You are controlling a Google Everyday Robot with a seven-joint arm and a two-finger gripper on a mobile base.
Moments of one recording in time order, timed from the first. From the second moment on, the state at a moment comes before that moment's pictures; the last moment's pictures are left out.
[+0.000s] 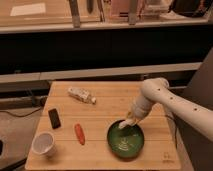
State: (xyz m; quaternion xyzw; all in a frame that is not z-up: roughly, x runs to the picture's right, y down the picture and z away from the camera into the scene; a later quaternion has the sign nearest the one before) arm 0.151 0.178 0.774 -0.33 -0.24 -0.19 0.89
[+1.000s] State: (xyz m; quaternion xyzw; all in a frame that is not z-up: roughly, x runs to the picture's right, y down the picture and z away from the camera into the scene) arm 0.137 0.201 0.760 -0.32 -0.27 -0.13 0.90
